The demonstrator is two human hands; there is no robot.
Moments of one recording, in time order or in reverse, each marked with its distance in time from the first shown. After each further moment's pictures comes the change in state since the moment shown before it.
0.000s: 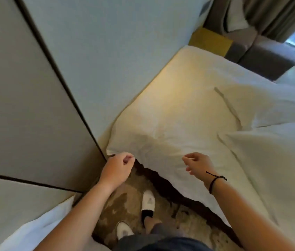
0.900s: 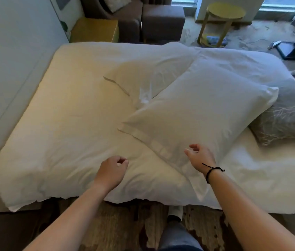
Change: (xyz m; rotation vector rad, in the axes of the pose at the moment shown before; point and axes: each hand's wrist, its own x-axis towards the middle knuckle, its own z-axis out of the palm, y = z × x) left_hand 0.010 0.292 0.384 0.213 -0.337 0.211; right_hand 0.044 0.360 -0.343 0.225 0.428 0.279
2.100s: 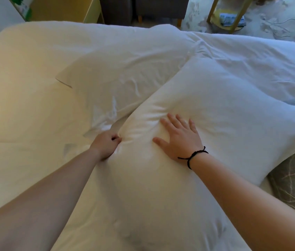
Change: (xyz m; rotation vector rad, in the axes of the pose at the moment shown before) left_hand 0.390 0.120 0.132 0.187 -0.101 -0.034; right_hand 0.355 -0.066 -0.036 -0.742 -0.101 -0.589
